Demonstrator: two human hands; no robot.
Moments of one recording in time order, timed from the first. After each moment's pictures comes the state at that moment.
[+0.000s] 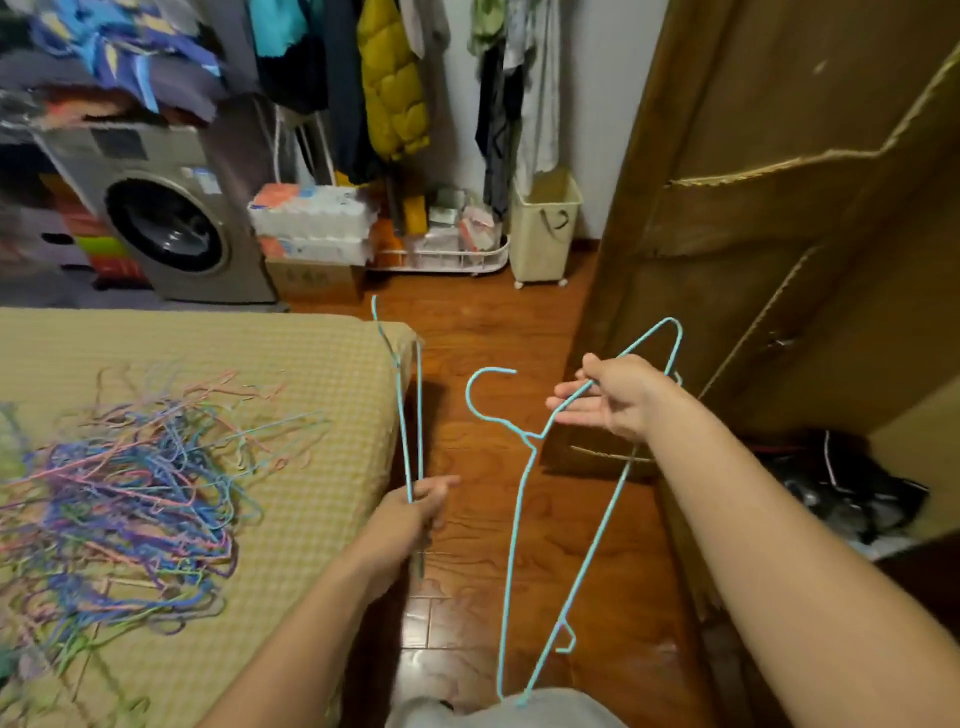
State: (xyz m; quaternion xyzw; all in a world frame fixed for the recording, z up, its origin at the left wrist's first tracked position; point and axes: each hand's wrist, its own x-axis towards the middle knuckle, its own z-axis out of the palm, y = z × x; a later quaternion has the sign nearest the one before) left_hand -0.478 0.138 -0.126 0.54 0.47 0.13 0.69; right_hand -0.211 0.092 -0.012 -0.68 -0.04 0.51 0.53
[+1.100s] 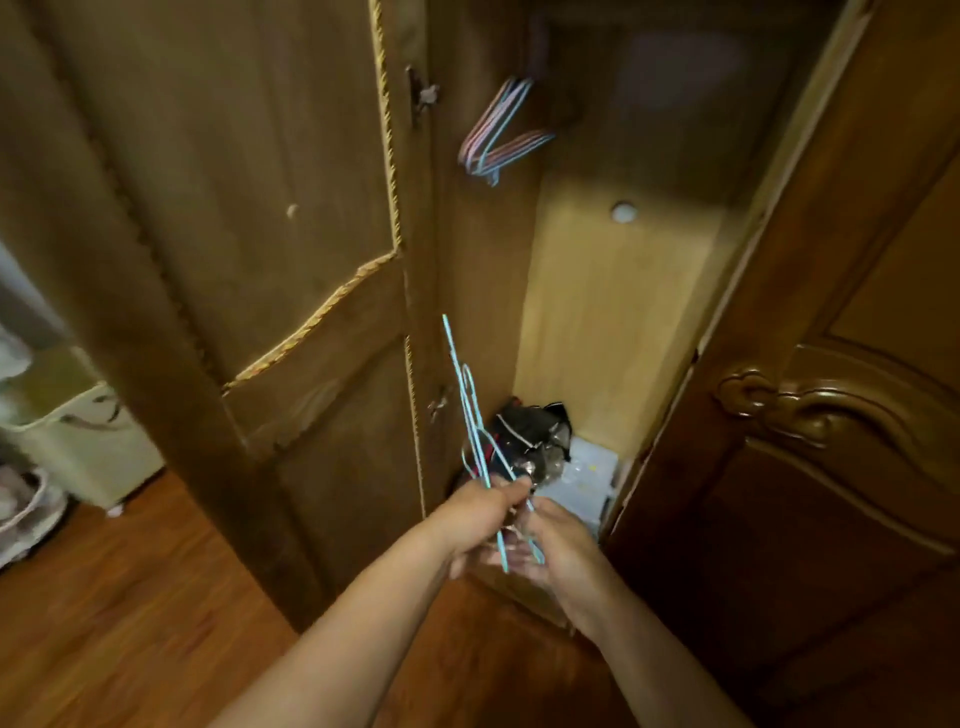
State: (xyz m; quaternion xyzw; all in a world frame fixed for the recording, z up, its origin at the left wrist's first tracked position) left_hand -0.024 0.128 -0.042 0.66 0.08 -0.30 0.68; right_hand -0.064 0.014 -0.062 -0.65 0.22 0.14 0.72
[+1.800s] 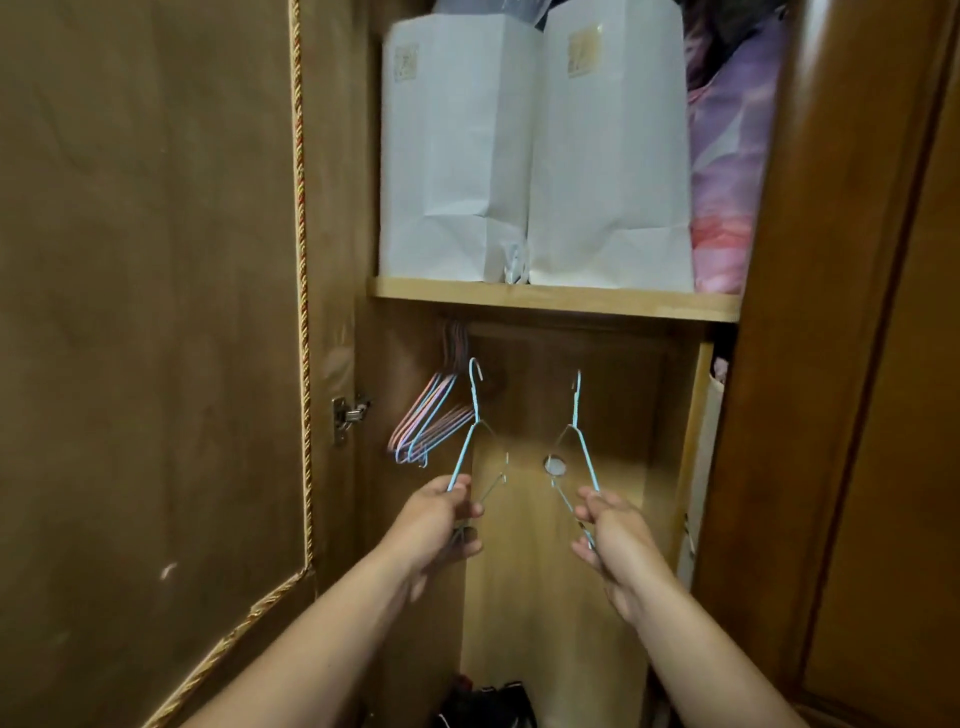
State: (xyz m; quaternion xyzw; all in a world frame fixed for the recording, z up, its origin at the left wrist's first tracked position) left_hand 0.188 0.077 0.197 0.63 -0.03 -0.11 0.77; right_hand 0.159 -0.118 0.175 -0.65 0.17 -0.20 0.72
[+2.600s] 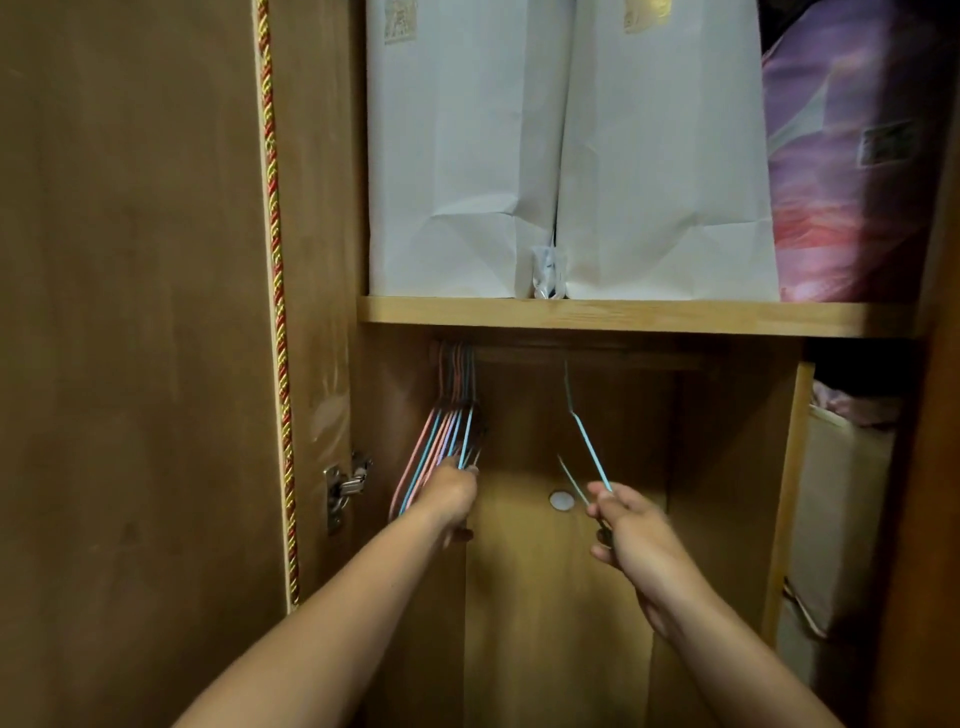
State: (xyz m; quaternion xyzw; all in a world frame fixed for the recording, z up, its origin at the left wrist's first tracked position) left_hand 0.396 0.062 0.221 0.79 -0.08 -0.07 0.60; right_hand 0.265 -0.096 0.197 -0.71 0.14 -0.26 0.63
